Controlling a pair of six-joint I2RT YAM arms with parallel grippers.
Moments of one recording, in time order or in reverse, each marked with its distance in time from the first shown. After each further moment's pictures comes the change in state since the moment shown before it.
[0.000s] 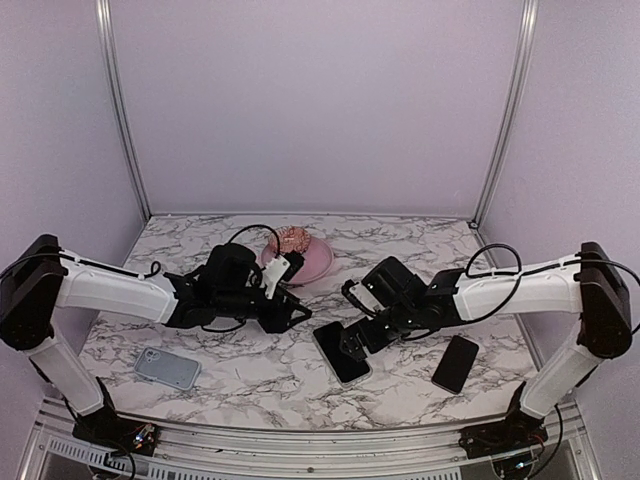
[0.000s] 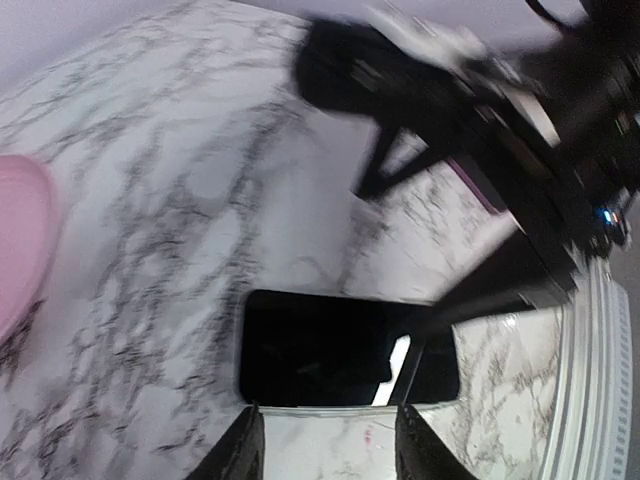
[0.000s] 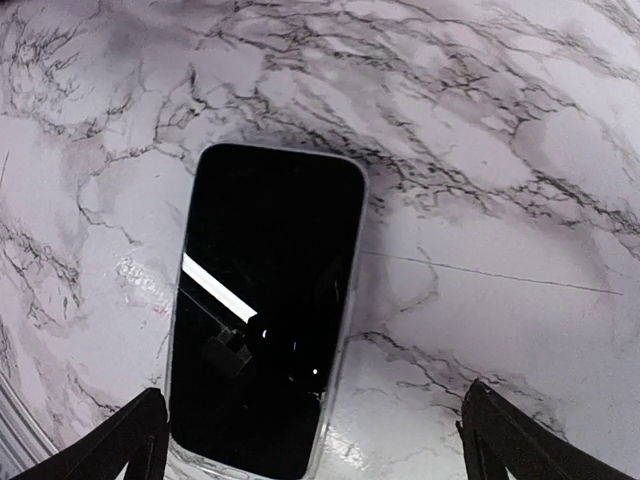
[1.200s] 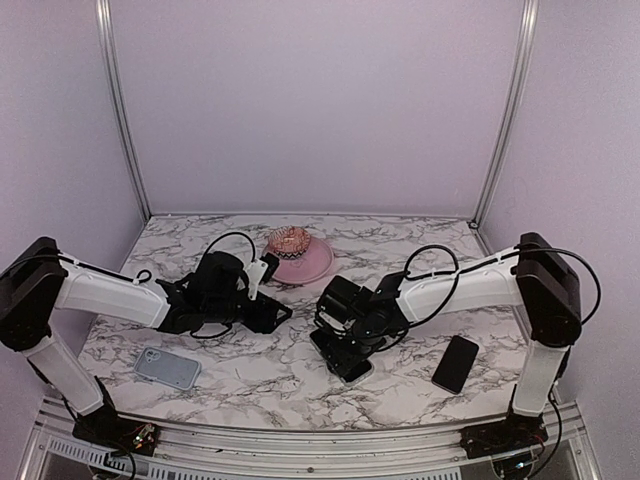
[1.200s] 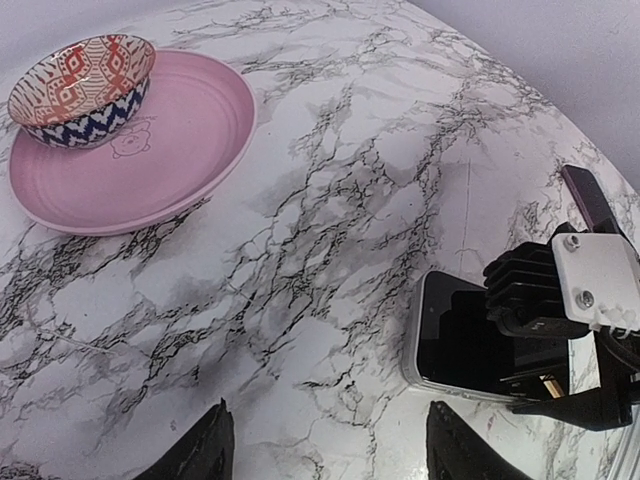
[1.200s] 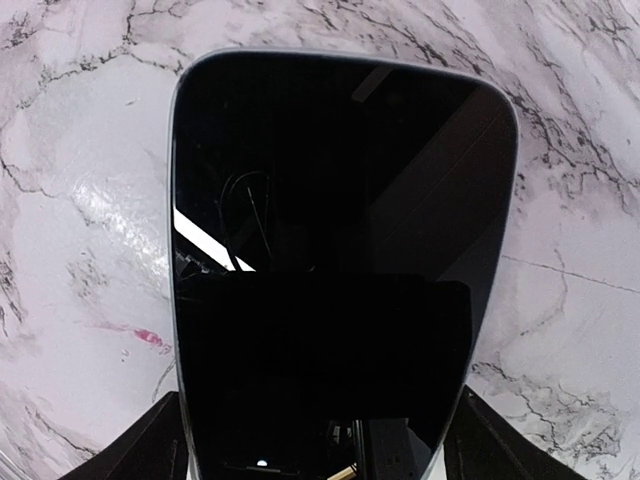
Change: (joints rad) left arm 0.092 -0.064 -0.126 0.029 -0.209 -0.154; right arm 0.131 0.321 0.273 -0.243 0.044 0.038
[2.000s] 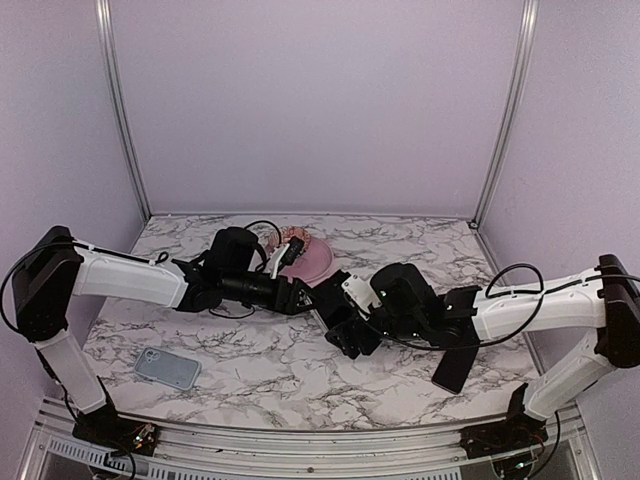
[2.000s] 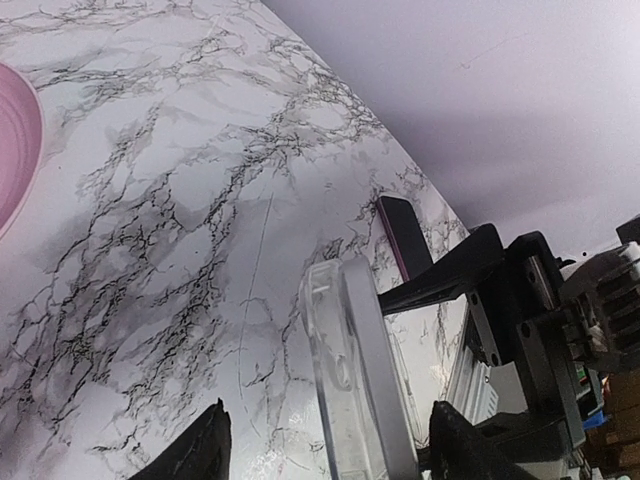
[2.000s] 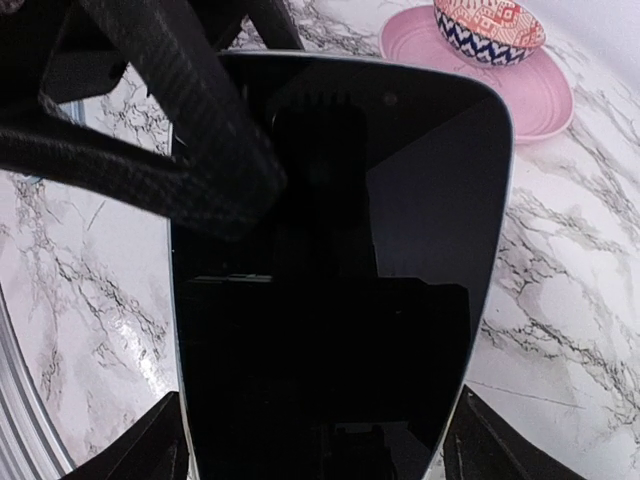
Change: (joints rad) left arm 0.018 0.110 0.213 0.008 0.446 -0.273; right arm 0.000 -0.427 -0.376 0.542 0.032 -0.180
